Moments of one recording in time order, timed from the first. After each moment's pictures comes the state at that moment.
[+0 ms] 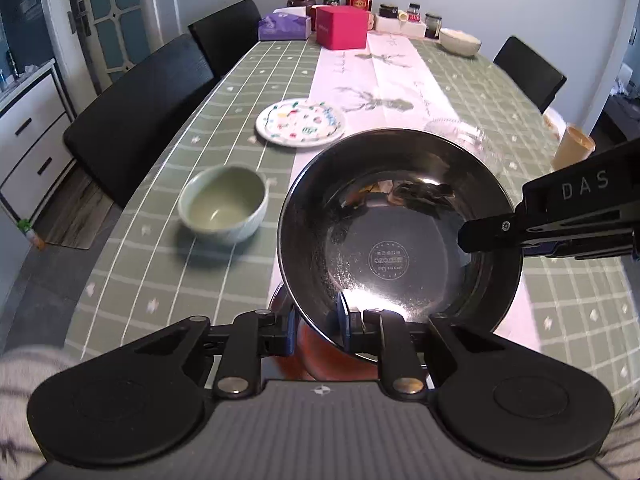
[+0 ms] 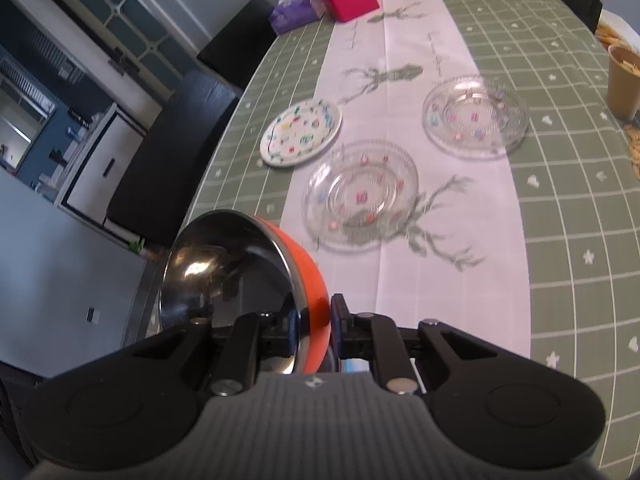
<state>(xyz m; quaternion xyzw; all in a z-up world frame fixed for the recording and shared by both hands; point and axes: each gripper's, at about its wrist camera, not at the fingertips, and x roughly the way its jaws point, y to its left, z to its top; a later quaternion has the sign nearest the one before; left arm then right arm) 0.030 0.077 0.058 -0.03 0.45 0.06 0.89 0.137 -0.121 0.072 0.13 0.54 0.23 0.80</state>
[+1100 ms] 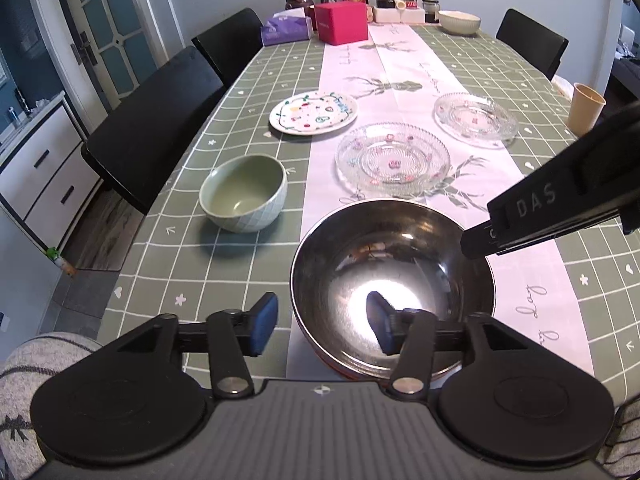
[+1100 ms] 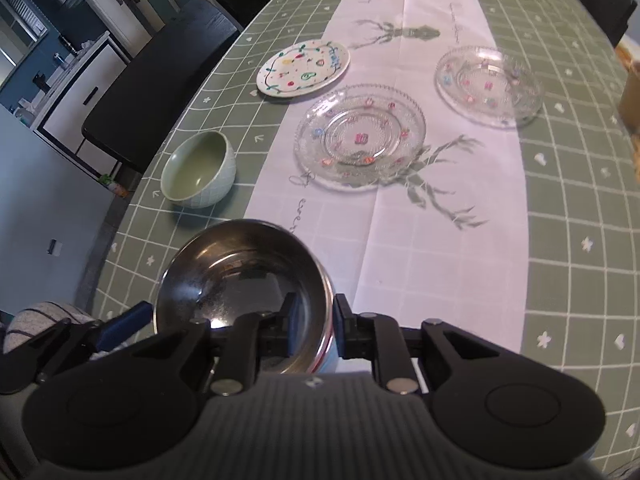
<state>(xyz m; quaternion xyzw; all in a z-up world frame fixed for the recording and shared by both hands) 0.015 0.067 0.045 0.04 0.44 0.08 0.89 0.122 -0.089 0.055 0.02 0.55 0.23 0.80</state>
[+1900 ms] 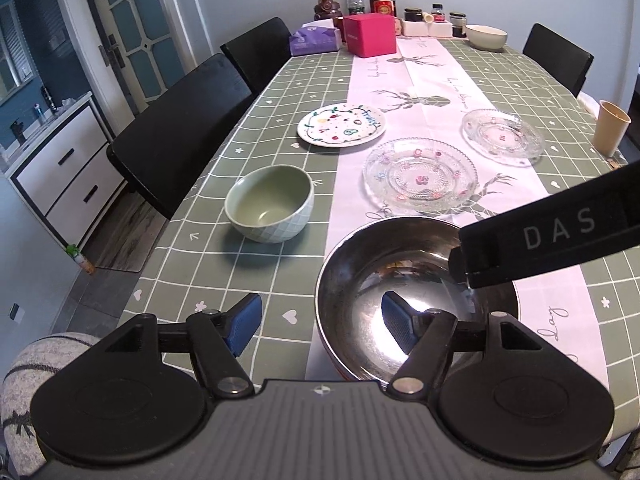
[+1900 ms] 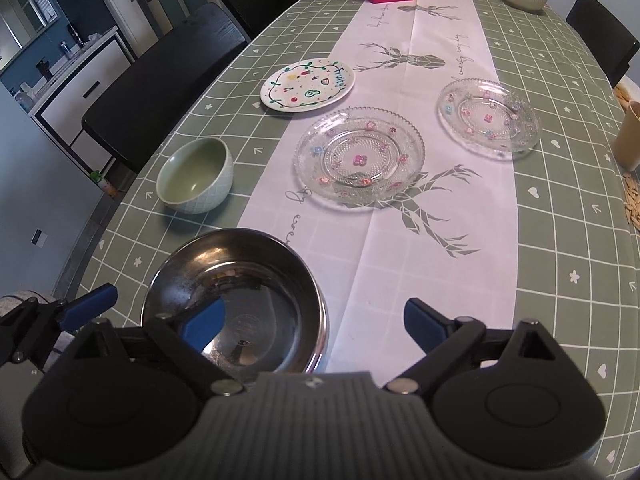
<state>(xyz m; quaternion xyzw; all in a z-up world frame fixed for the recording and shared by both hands) 0.018 0.072 0.045 0.03 0.42 0.13 0.90 0.123 -0.084 0.053 0.00 0.53 0.23 0.81</state>
